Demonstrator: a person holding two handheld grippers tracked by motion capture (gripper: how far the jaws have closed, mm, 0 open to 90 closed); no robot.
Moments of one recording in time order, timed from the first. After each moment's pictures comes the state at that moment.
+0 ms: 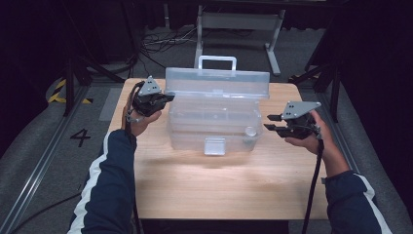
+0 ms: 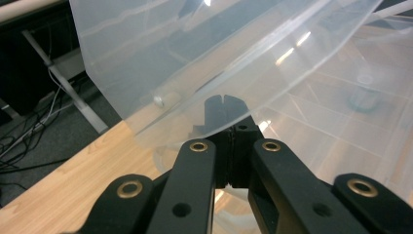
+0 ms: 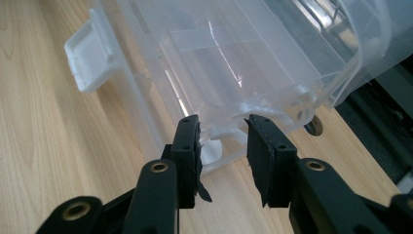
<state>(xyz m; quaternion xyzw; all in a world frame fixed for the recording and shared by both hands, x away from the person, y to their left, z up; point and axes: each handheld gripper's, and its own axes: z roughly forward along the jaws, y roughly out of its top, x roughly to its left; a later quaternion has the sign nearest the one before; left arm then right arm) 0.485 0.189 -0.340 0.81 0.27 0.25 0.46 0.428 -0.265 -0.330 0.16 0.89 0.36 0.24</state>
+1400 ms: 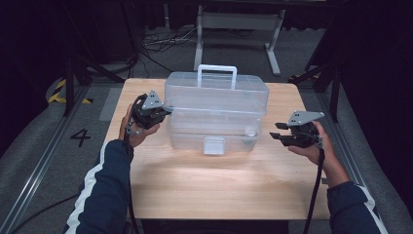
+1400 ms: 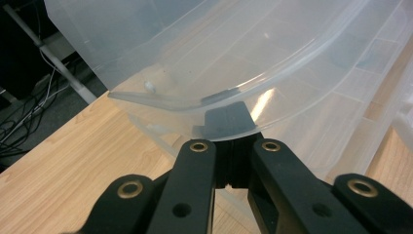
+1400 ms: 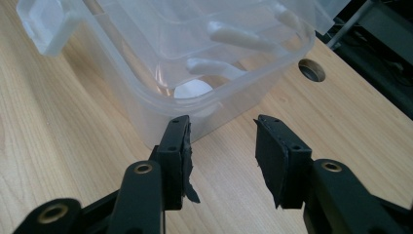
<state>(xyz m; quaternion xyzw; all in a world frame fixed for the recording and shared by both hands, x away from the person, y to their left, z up) 0.463 0.189 -0.363 0.84 0.26 0.24 0.41 0.426 -0.290 -0.372 0.25 0.87 0.35 0.23</state>
